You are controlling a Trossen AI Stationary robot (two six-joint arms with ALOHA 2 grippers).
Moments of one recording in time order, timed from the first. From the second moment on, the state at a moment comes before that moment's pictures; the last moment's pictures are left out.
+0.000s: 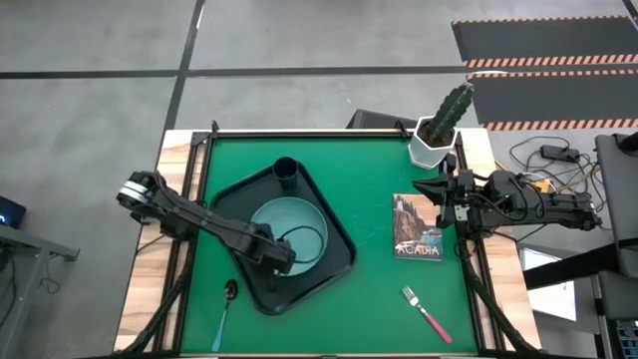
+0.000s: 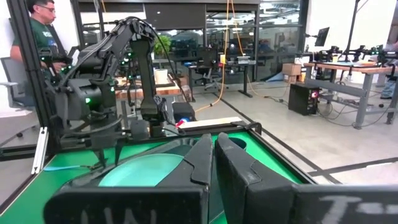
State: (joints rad) left arm -0.37 1.62 1.17 -0.97 0.01 -0.52; right arm -0.04 0.32 0.40 -0.03 0.13 0.02
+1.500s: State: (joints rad) left arm -0.36 1.32 0.60 -0.76 0.12 -1.04; right arm -0.04 0.32 0.40 -0.05 0.13 0.02
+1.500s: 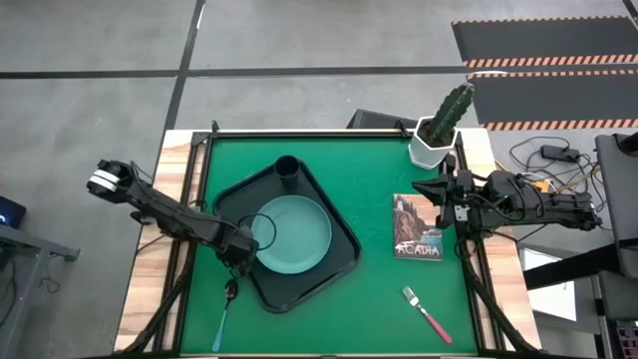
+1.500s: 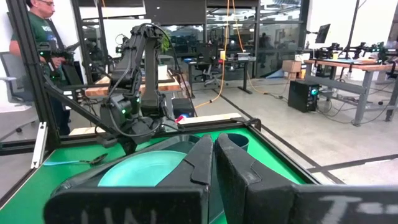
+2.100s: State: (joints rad) left arm -0.25 1.33 0.59 -0.51 -0.13 -0.95; right arm -0.04 0.32 0.40 -0.05 0.13 0.01
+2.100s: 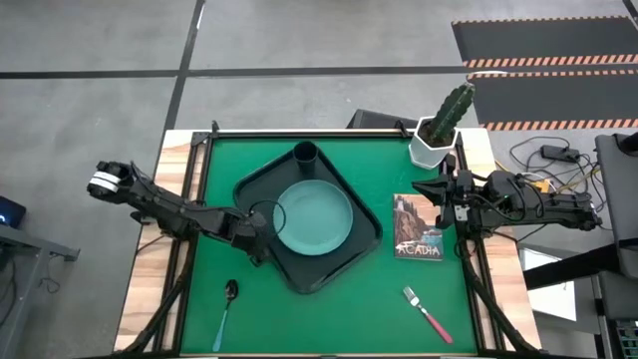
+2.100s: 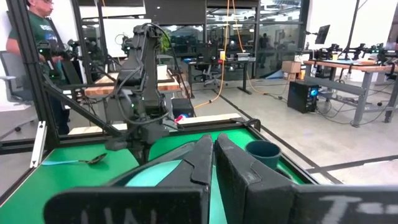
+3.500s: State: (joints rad) left arm -0.28 1.33 0.93 -0.60 0.36 -1.20; right arm -0.04 0.32 0.40 -0.05 0.13 0.06
